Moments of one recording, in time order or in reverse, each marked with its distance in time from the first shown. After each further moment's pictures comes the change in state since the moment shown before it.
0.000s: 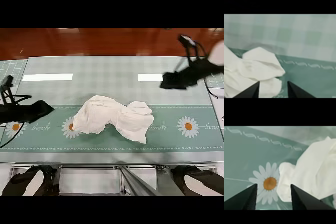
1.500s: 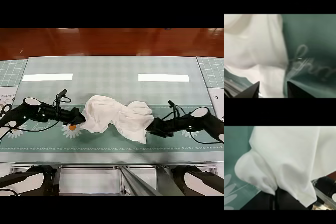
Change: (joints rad) left arm -0.204 -0.555 -0.037 -0.542 0.000 0.496; right arm -0.107 -0.051 -0.726 0.581 -0.205 -0.317
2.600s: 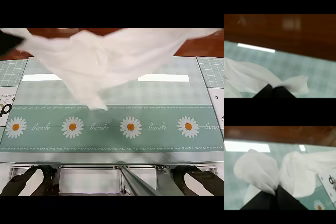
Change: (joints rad) left arm 0.330 0.449 0.722 -0.006 -0.066 -0.113; right arm 0.041 0.187 1.316 -0.371 0.145 0.165
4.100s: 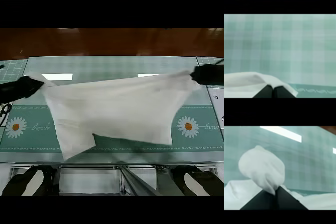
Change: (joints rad) left arm -0.084 0.060 -0.538 0.264 0.297 -0.152; right arm -0.012 0.068 -0.601 -0.285 -0.131 0.109
